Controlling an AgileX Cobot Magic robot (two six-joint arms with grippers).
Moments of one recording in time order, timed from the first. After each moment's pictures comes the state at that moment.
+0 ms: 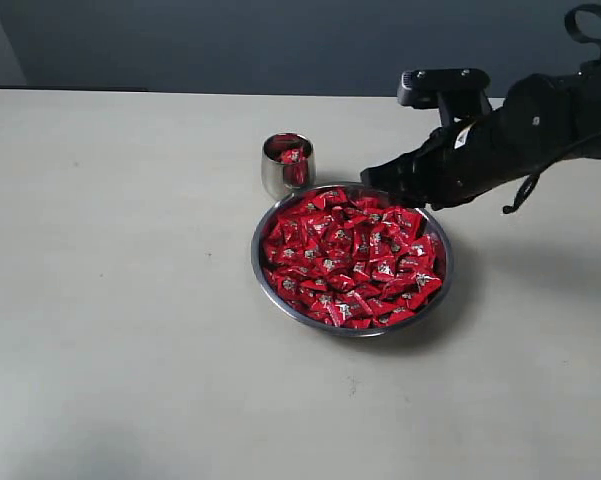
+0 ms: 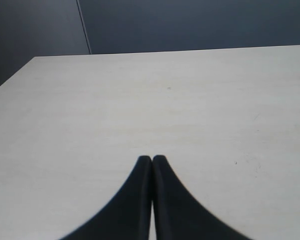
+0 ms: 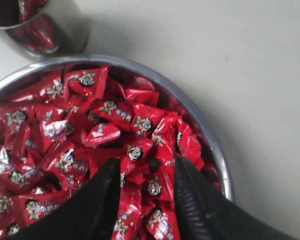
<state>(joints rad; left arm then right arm) 0.22 0.00 0.00 0.03 0.34 0.03 0.53 1.76 -1.00 0.17 0.30 0.02</state>
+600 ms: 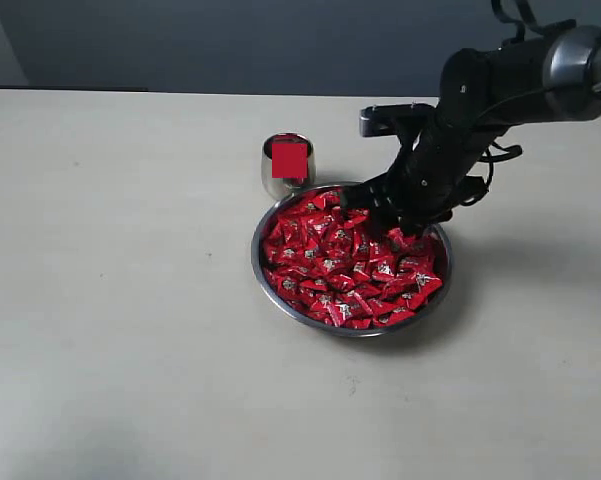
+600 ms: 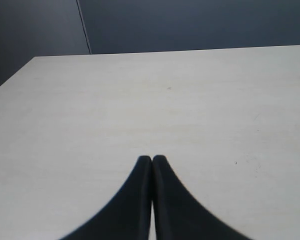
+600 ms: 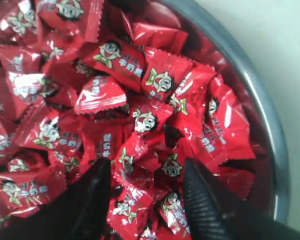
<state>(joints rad) 0.22 0.00 0.00 0.03 0.34 0.03 0.53 2.00 -1.28 0.20 0.68 -0.03</state>
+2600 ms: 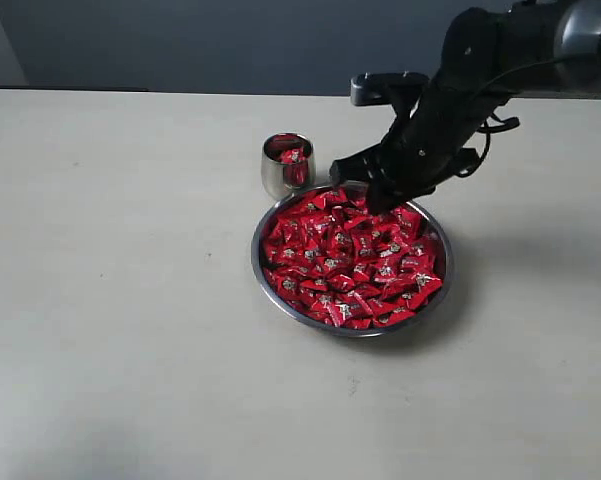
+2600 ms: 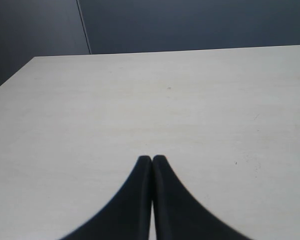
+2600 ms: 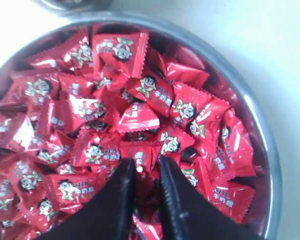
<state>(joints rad) 0.22 0.00 0.00 0.03 0.34 0.03 0.53 1.95 -1.36 0.25 0.74 -0.10</state>
